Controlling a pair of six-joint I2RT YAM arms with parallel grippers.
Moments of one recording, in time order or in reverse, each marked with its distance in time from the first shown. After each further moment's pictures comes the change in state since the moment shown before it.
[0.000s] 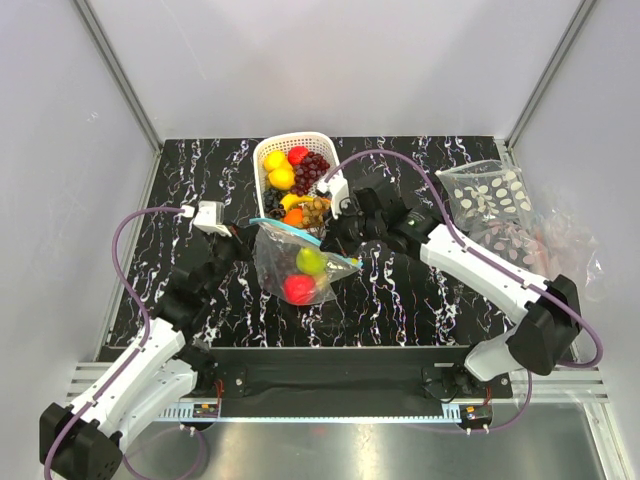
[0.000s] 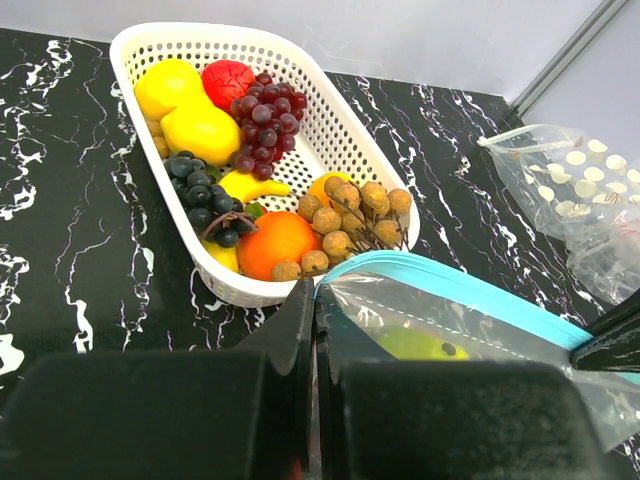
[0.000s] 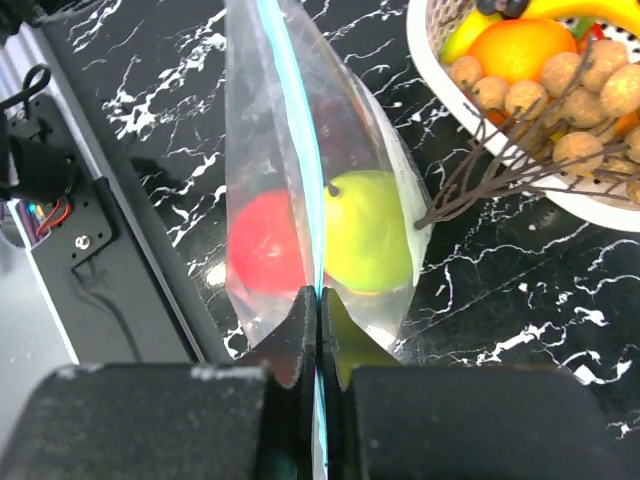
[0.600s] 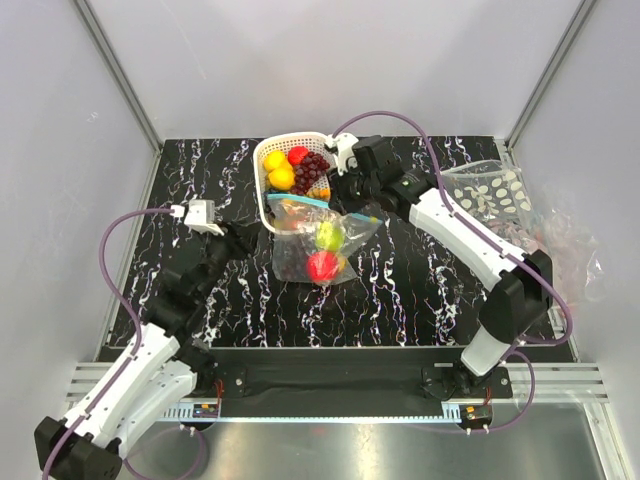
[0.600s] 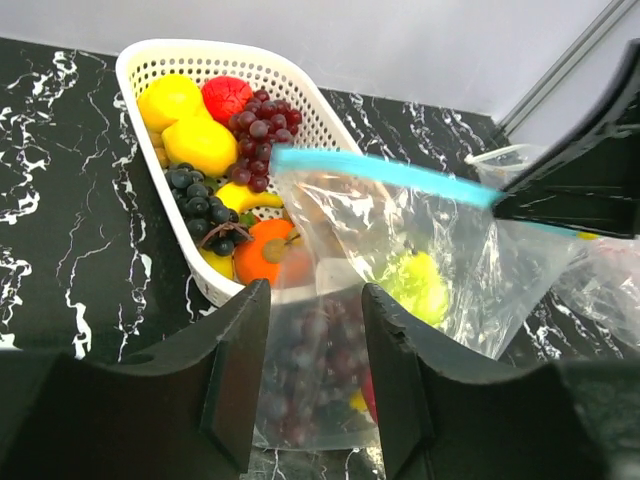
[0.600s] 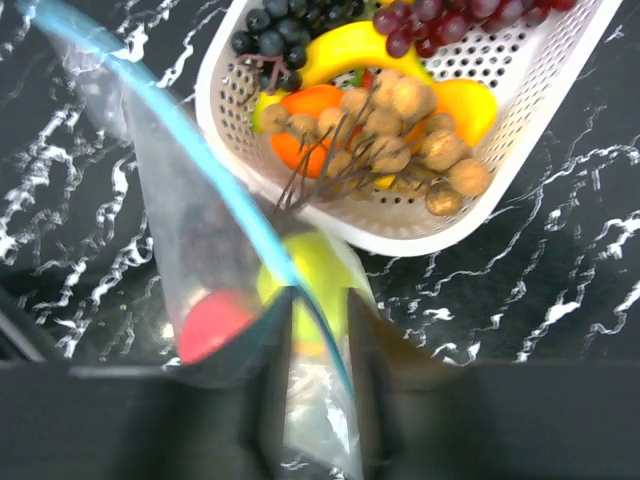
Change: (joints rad) left arm 0.000 -0.045 0.048 -0.076 -0.010 -0.031; right arm -0.117 0.206 0.298 -0.110 0.204 0.021
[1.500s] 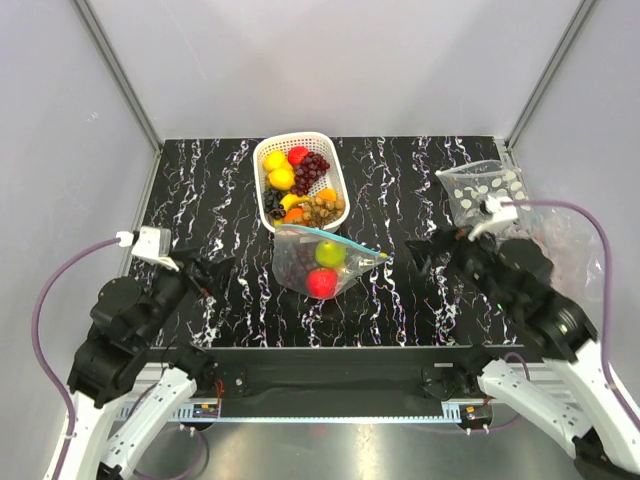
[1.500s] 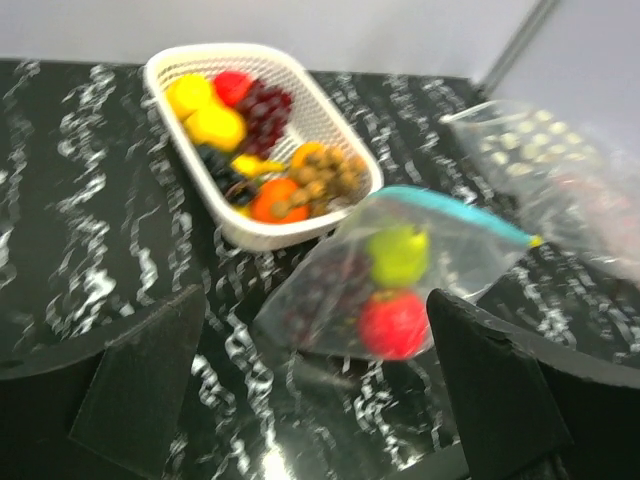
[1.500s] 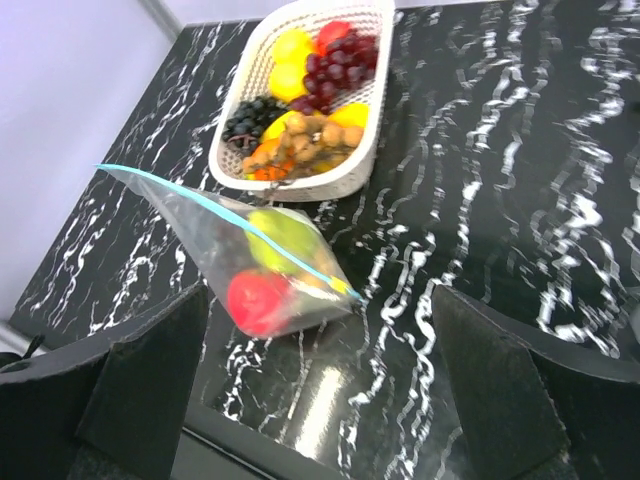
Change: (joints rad) left arm 0.000 -0.299 0.384 -0.741 0.062 0.090; right arm -0.005 -0.987 -0.528 -0.035 0.311 0.344
